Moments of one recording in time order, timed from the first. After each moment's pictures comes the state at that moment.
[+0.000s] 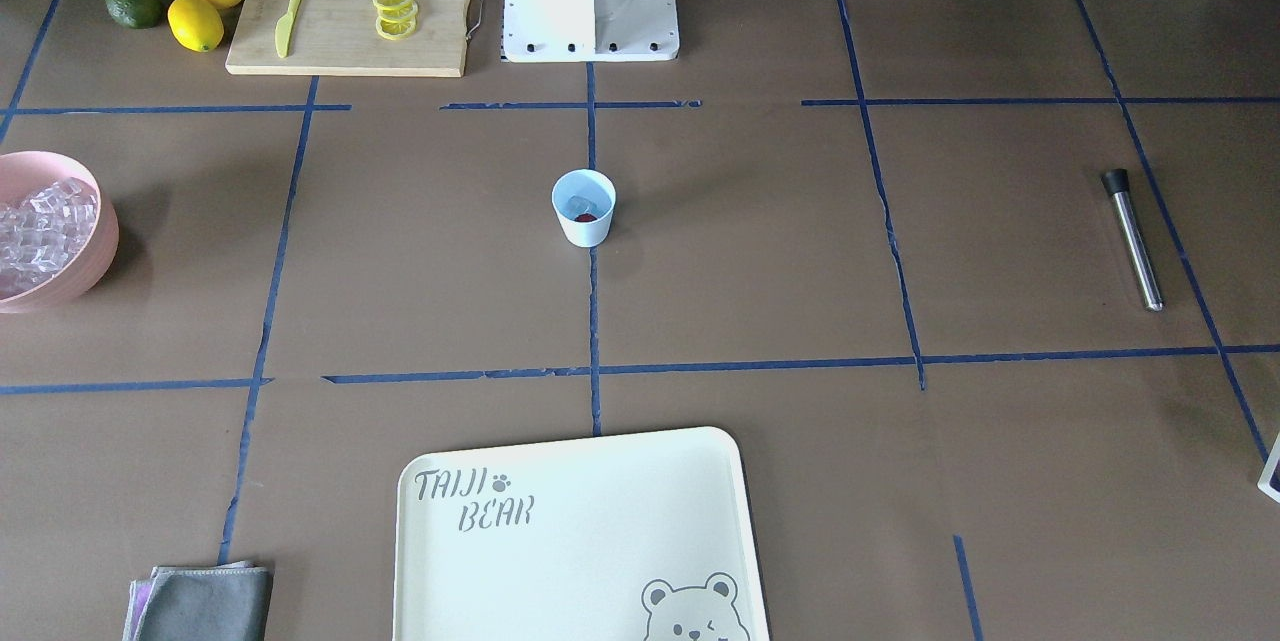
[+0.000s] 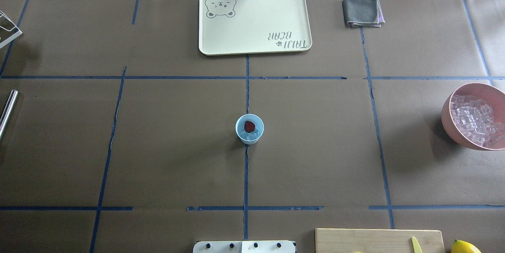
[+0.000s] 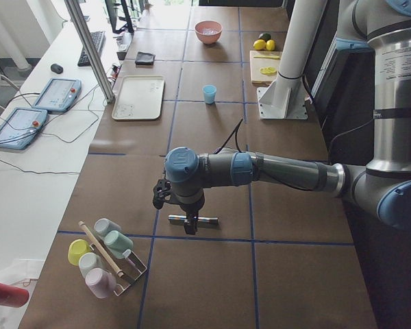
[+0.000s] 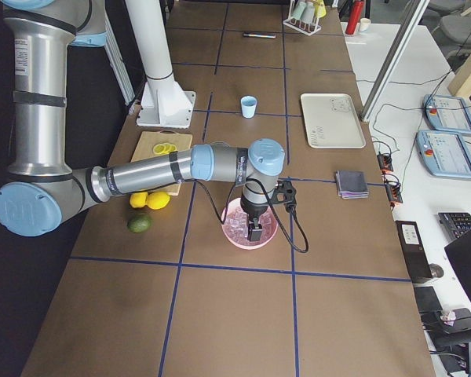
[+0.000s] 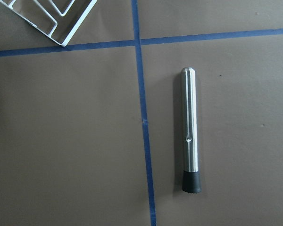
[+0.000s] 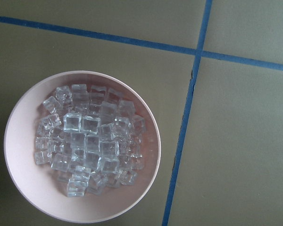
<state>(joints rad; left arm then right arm) -1.59 -1.49 -1.78 -1.34 -2.39 0.16 1.51 -1.68 1.92 -1.87 2.32 -0.16</state>
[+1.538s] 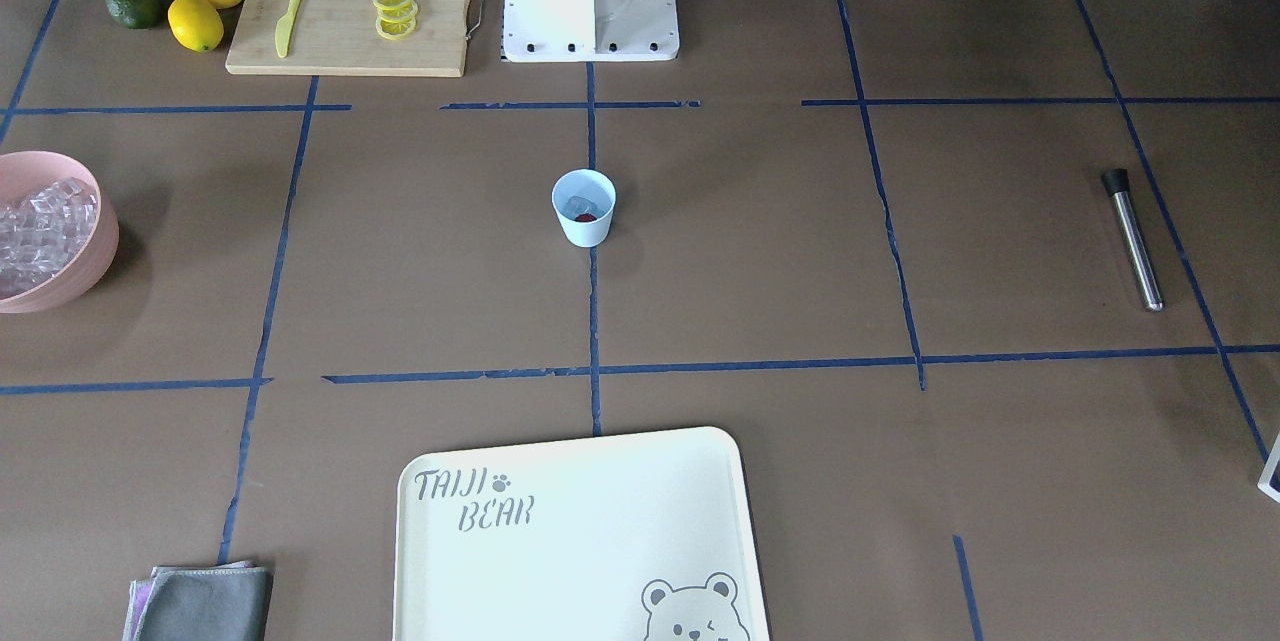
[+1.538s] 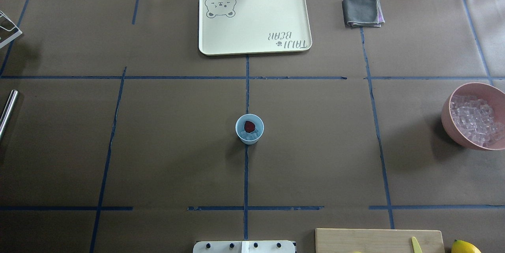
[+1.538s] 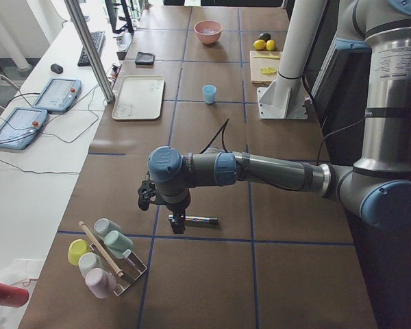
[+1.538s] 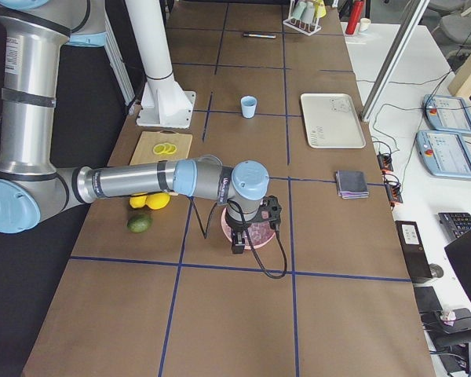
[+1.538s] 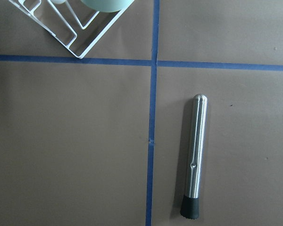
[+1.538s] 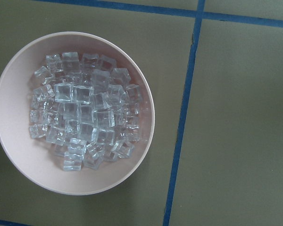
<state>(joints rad) -1.59 -1.56 -1.74 -1.36 -2.39 0.07 1.54 -1.74 1.90 -1.86 2.39 -0.20</state>
